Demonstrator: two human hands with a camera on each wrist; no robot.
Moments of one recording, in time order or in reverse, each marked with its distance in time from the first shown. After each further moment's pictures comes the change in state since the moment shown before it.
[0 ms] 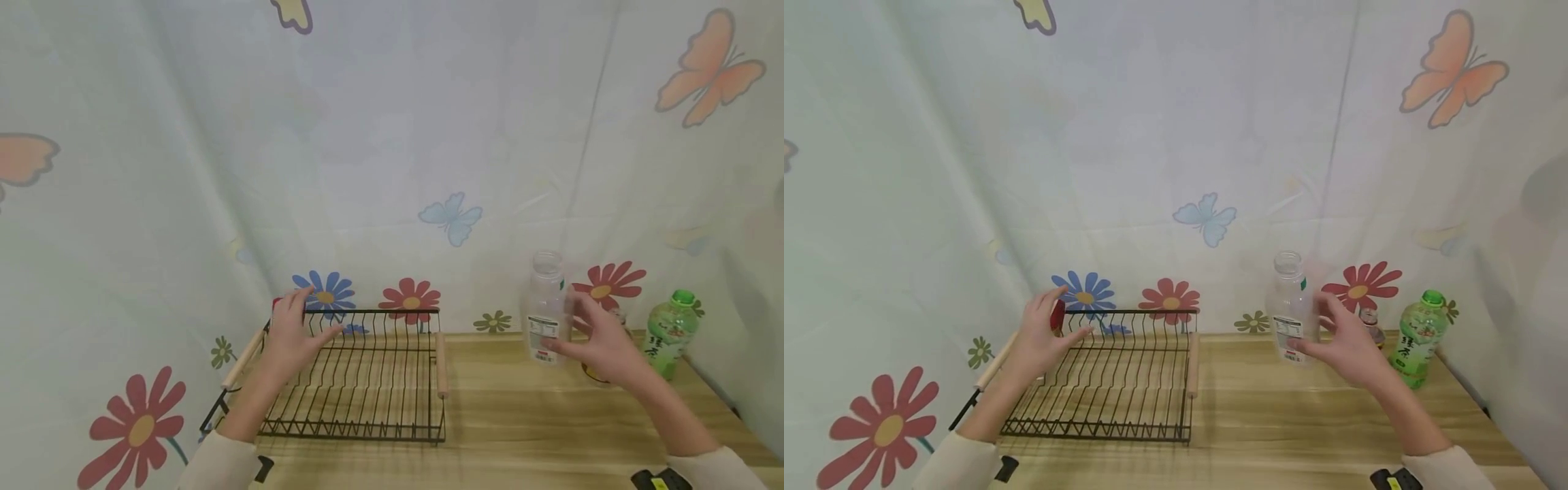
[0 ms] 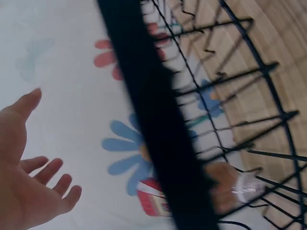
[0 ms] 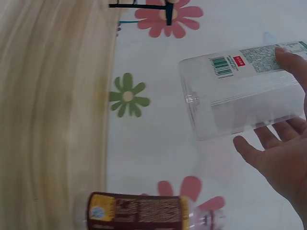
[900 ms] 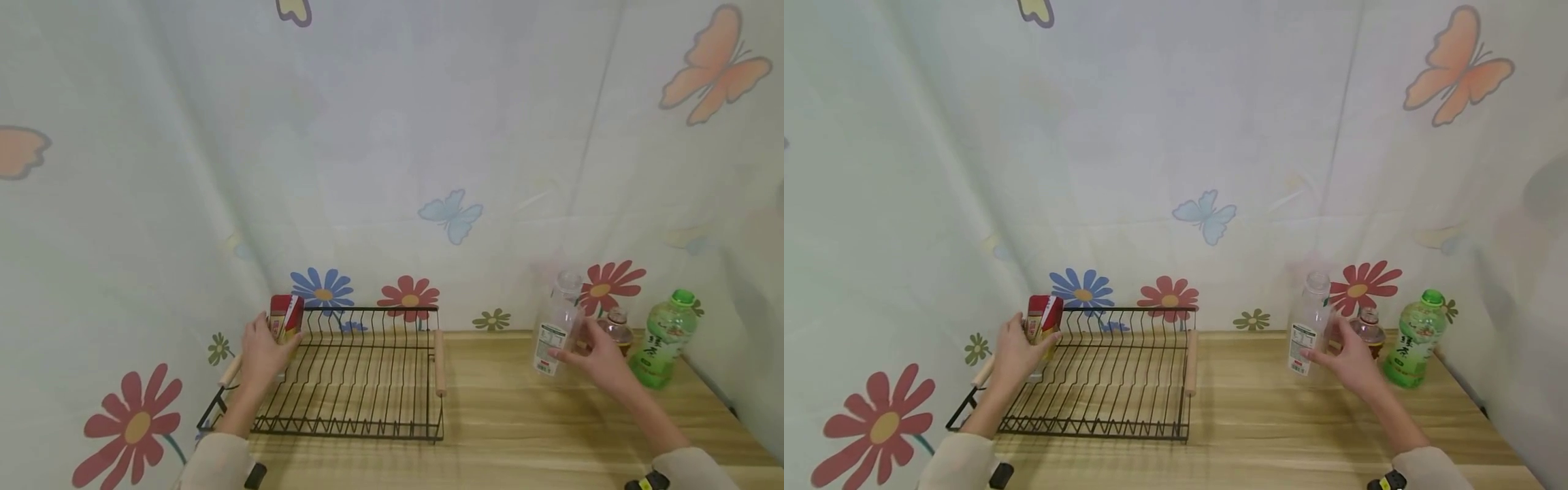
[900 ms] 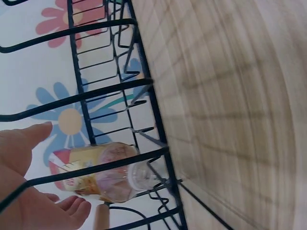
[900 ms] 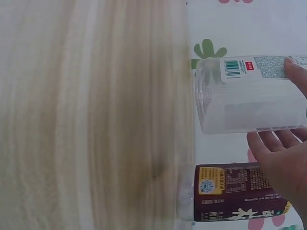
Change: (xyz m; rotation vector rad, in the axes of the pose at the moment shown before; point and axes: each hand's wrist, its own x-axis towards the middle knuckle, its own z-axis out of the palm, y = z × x) left_hand -0.018 -0.084 0.025 -0.012 0.019 -0.473; right_hand -0.013 0.095 0.021 0.041 0.022 0.255
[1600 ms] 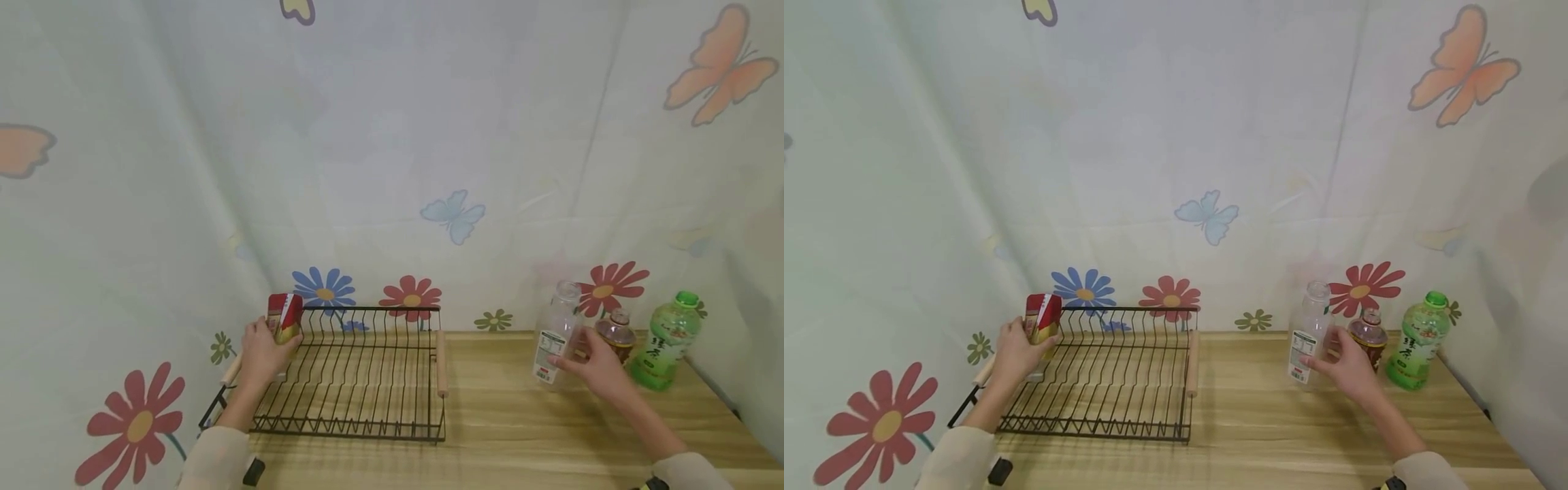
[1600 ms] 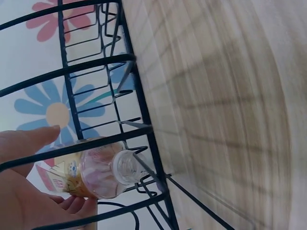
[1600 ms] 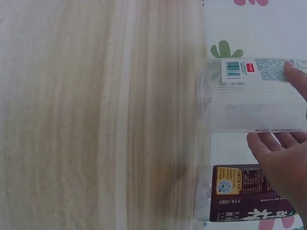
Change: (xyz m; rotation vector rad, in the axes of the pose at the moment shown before) left_hand 0.007 -0.010 0.000 0.052 -0.058 -0.017; right_hand -0.001 0.019 0.013 0.007 -0.019 0.038
